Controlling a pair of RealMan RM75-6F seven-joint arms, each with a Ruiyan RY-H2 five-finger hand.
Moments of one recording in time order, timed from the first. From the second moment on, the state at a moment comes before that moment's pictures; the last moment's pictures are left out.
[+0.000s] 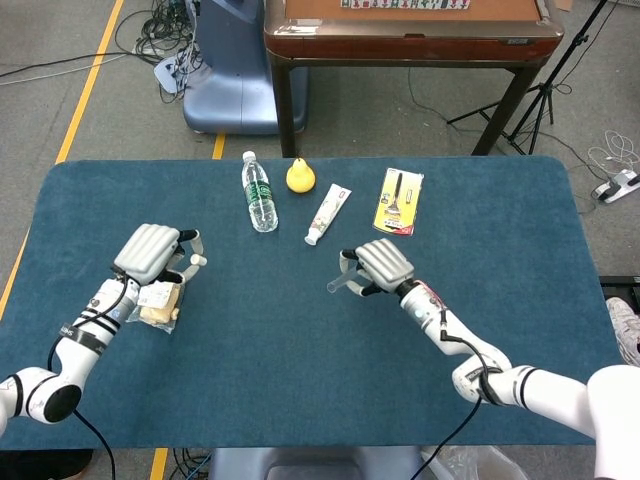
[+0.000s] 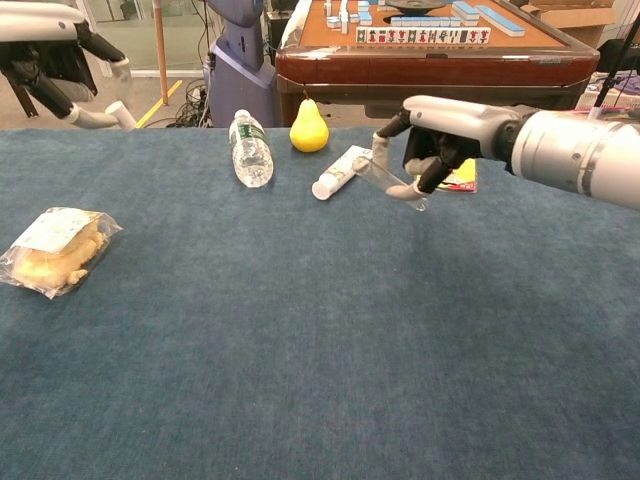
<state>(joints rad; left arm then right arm) -0.76 -1.12 -0.23 -1.62 1.14 0.88 0.02 0.86 -1.56 0.22 -1.27 -1.33 0.80 0.17</state>
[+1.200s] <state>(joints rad) -0.84 -1.18 -0.28 -1.67 1.23 0.96 0.07 1.05 -1.81 0.44 -1.21 -0.92 0.74 0.12</state>
